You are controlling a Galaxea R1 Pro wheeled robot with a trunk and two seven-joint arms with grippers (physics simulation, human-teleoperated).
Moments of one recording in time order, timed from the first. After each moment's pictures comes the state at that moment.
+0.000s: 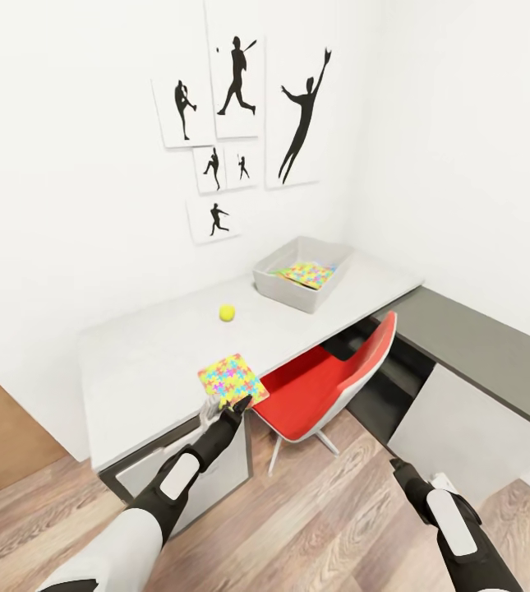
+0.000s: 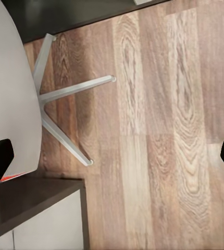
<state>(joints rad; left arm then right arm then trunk) -0.69 -0.17 0.15 -0.42 0.77 0.19 -0.53 -0.42 -0.05 -0.31 -0.84 -0.86 0.30 -0.31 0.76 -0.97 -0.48</state>
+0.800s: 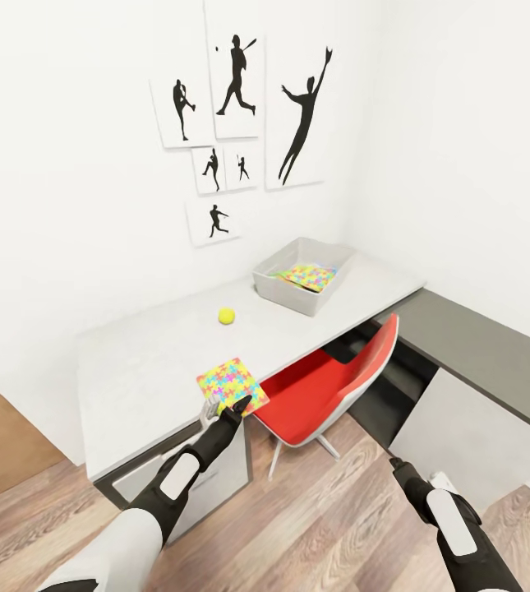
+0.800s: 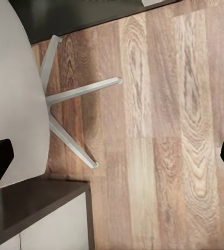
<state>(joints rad) -0.69 -0.17 0.15 -0.42 0.77 0.19 -0.53 -0.42 -0.05 -0.31 -0.84 -0.86 0.30 -0.30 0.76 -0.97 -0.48</state>
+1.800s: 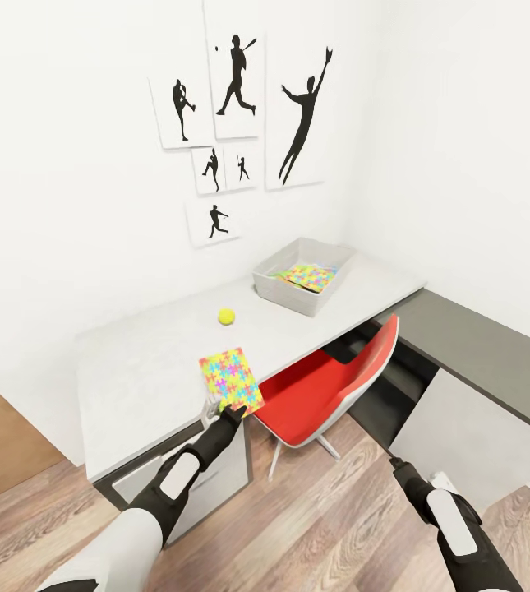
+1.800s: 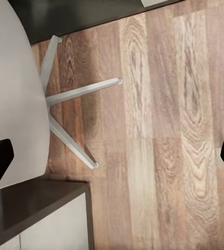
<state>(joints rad) -0.69 -0.17 0.14 -0.42 0.77 0.19 -0.54 -0.42 -0.05 -0.31 -0.84 -0.86 0.30 -0.30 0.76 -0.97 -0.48</state>
